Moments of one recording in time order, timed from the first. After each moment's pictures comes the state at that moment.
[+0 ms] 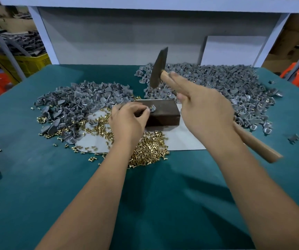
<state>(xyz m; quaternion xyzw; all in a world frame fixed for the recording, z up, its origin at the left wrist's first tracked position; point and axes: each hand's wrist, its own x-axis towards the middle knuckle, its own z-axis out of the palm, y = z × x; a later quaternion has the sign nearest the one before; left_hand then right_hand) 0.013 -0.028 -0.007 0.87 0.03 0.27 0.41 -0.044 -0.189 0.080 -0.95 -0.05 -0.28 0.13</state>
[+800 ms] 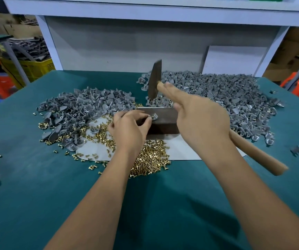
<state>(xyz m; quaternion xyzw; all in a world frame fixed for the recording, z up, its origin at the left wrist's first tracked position) 0.015 -0.032 -0.008 0.87 0.06 0.27 0.41 -0.042 -0.175 0.084 -0.95 -0.06 -0.30 0.08</state>
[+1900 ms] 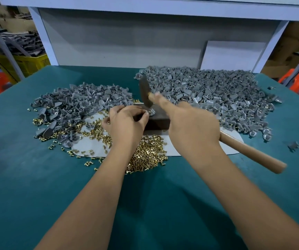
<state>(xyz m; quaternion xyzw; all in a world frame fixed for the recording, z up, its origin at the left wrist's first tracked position) 0.015 -0.033 -0.007 0.88 0.07 0.27 0.38 -0.053 -0.166 0.067 -0.96 -0.06 -0.27 -0.04</state>
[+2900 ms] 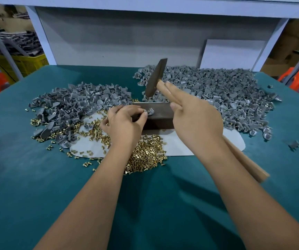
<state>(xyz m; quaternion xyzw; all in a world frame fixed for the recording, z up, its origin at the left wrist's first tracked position) 0.013 -0.032 -0.007 0.87 0.06 0.25 0.42 -0.037 -0.177 0.066 -0.95 -0.02 -0.26 0.18</state>
